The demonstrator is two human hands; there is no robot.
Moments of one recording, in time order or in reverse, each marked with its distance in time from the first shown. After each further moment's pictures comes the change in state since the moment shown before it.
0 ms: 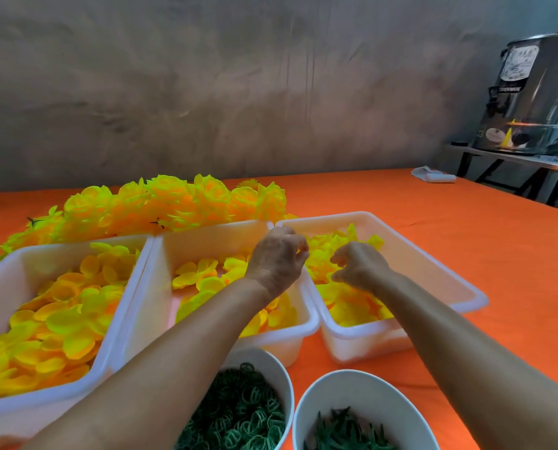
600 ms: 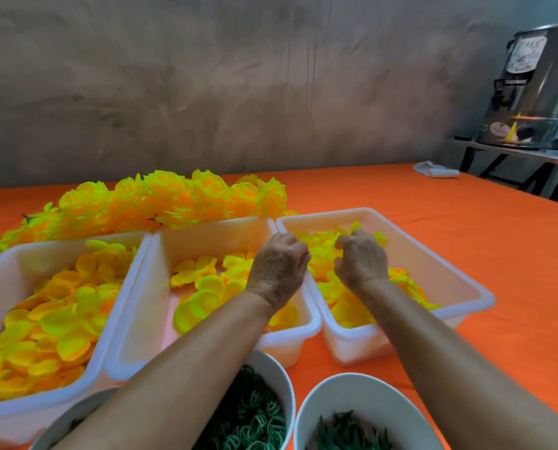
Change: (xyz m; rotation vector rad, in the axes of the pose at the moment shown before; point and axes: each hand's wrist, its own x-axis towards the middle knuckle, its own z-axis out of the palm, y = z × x) left_hand -0.009 -0.008 0.020 0.073 0.070 0.076; right_hand 0.000 -0.010 0.016 -0.197 0.274 0.047
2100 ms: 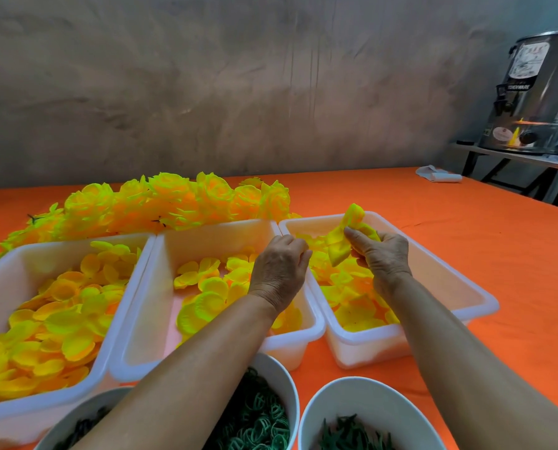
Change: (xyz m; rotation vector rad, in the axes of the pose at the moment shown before) left_hand 0.000 -0.002 0.002 -0.033 0.055 -0.079; right_hand 0.002 0.010 -0.015 1.376 0.109 0.334
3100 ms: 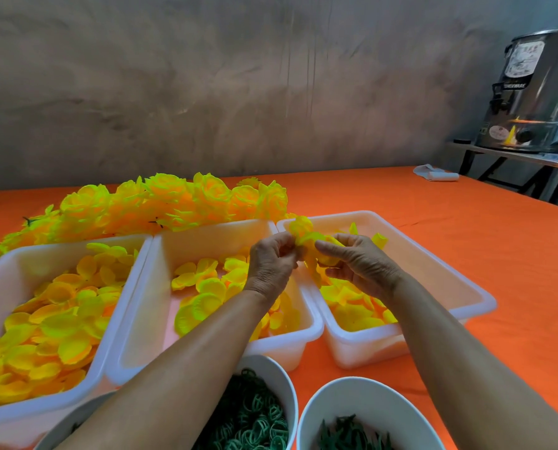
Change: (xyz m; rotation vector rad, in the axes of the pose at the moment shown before) left_hand 0.002 0.000 -0.005 -0.747 0.042 -0.287; right_hand -0.008 -0.004 0.006 0.022 -0.597 0.190
